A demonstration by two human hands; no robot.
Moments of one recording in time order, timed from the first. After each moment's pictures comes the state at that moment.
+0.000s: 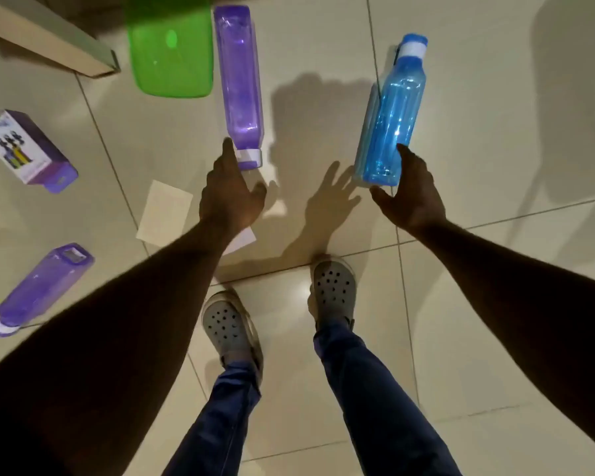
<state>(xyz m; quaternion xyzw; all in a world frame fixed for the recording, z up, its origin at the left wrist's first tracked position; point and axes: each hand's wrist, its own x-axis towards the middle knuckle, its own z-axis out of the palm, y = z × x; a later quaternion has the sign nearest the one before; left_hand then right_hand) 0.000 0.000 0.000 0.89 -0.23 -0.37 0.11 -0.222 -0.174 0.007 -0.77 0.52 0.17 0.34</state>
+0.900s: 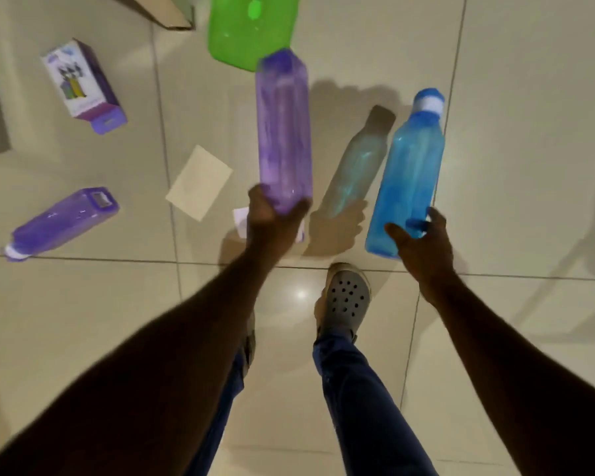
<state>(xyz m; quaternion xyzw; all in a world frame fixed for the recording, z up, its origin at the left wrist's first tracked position) -0.052 0.047 0.005 0.85 0.07 -0.36 0.38 -0.216 -0.113 0.000 -0.59 0.64 0.10 0.49</state>
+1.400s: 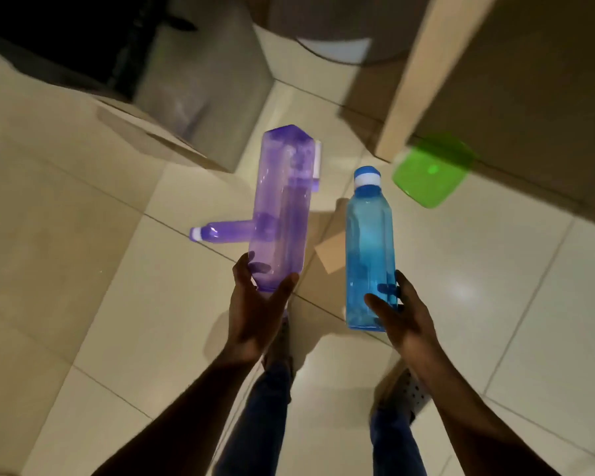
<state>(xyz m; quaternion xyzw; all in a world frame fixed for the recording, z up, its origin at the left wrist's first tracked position) 0.041 0.304 0.240 0.84 0.20 -0.16 0.47 -0.025 0.093 0.203 -0.66 0.38 0.22 0.61</state>
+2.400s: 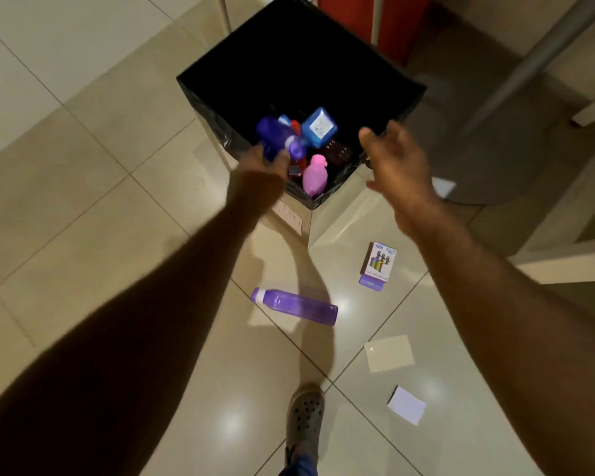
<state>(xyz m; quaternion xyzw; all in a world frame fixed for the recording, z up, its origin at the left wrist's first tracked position) 0.381 0.534 0.357 0.89 0.21 -0.08 0.41 0.395 0.343 0.372 -0.78 0.18 0.09 0.59</state>
